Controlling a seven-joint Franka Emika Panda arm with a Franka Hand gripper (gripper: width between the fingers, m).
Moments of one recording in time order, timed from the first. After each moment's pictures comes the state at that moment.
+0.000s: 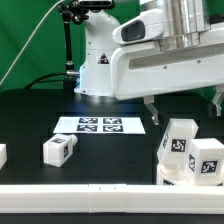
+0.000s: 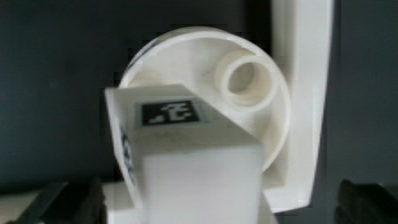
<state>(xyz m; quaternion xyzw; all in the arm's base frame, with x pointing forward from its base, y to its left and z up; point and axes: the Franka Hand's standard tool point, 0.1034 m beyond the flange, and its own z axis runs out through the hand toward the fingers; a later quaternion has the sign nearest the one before) 0.613 0.081 0.102 -1.00 -0.01 -0.05 0.09</state>
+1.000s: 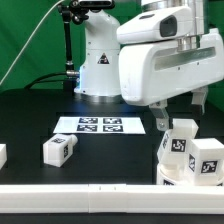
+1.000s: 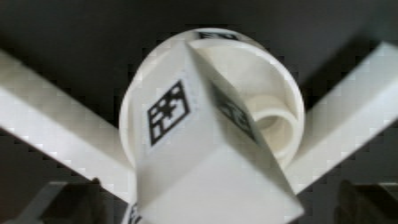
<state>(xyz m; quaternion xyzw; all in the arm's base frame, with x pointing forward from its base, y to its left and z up) 0.613 0.076 0.099 -0.92 -0.37 -0.06 0.04</state>
